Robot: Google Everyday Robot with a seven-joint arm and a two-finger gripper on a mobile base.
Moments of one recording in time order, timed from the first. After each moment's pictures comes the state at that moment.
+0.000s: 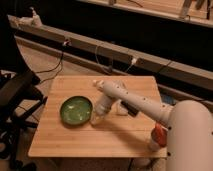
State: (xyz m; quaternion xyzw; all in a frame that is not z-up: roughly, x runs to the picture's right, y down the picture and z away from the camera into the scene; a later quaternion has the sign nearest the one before) arm -0.076 0.195 0.857 -0.42 -0.31 -0.05 0.85
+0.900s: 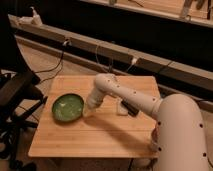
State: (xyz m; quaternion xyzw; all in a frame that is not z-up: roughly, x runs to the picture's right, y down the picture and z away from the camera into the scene) arm -0.117 0.144 0.863 -0.37 -0.33 -0.09 0.86
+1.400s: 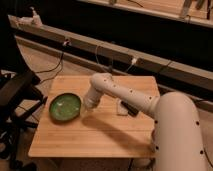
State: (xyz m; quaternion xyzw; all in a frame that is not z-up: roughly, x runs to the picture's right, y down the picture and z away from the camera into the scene) arm -0.119 0.150 0.858 -0.38 -0.32 -0.09 0.86
